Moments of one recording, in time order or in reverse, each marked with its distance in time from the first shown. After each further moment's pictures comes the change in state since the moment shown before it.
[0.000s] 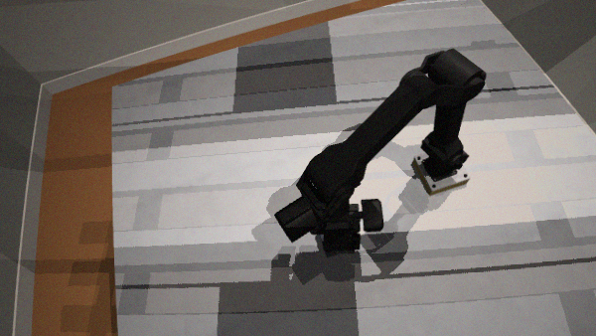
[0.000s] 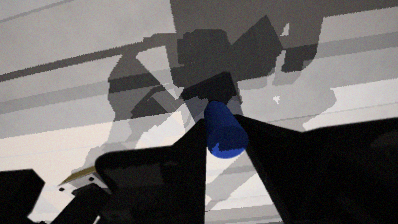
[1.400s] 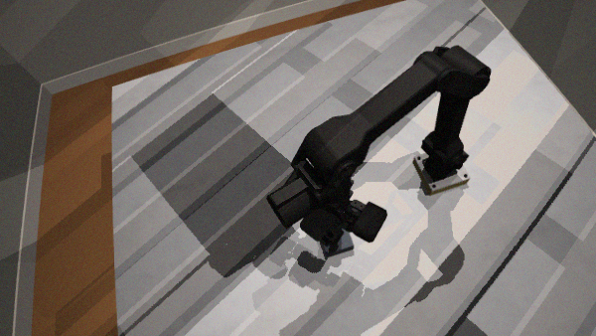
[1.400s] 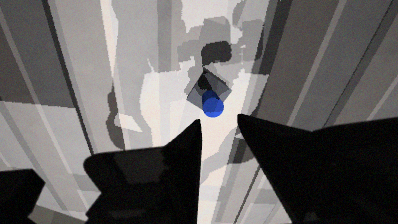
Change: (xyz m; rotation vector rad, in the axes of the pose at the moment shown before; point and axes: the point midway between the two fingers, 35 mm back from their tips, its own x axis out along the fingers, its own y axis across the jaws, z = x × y) arm -0.073 0.000 0.001 0.573 -0.005 -0.004
